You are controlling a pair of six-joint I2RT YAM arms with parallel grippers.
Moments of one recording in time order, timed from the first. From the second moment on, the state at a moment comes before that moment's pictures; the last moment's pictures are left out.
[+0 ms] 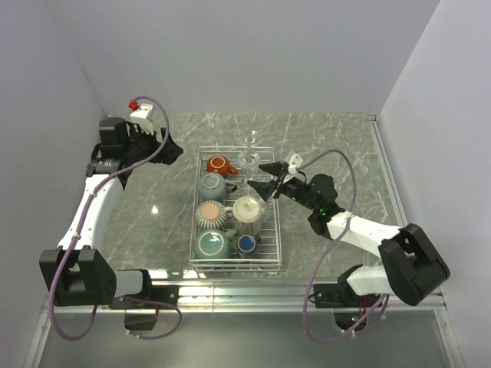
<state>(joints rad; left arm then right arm) 0.03 1.28 1.13 -0.30 0.52 -0.02 0.54 1.28 0.51 0.91 -0.47 0.02</state>
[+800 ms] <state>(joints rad) -0.04 1.31 1.18 -0.43 0.57 0.06 0.59 1.54 0.64 1.11 -0.43 0.03</state>
